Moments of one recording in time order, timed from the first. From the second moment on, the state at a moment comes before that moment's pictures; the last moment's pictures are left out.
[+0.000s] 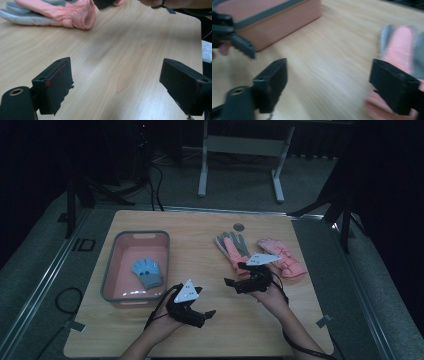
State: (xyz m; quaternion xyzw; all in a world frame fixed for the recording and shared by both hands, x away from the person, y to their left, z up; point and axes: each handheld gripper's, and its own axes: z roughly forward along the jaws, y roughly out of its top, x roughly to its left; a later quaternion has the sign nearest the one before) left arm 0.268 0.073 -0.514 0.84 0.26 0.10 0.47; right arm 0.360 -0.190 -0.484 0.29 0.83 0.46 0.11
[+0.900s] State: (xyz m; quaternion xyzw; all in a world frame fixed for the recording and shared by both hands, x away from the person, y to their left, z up) left arm 0.250 0.068 -0.549 0.82 0.27 0.11 0.49; right arm 0.453 -0.231 -0.485 0.39 0.80 0.43 0.16
